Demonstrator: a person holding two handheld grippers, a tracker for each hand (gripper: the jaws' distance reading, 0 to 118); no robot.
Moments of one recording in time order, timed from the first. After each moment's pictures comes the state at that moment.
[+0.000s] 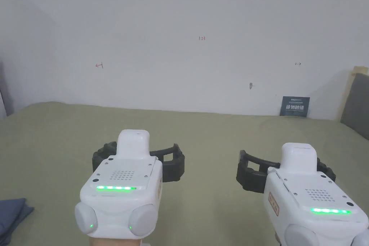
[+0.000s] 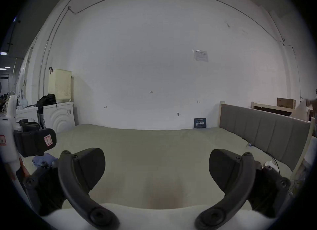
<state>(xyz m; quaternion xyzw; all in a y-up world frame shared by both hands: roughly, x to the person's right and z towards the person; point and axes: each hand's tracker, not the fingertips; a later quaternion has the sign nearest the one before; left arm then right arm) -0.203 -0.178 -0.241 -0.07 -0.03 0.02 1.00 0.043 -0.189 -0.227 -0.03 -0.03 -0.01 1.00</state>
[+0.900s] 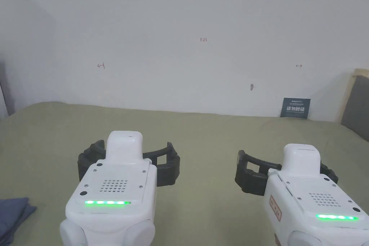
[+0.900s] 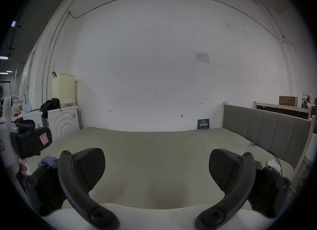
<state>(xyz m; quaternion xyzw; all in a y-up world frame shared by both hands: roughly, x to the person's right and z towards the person) -0.218 -0.167 -0.207 -0.04 0.00 0.00 1.00 0.032 -0.178 -0.203 -0.02 -0.02 -0.02 1.00</state>
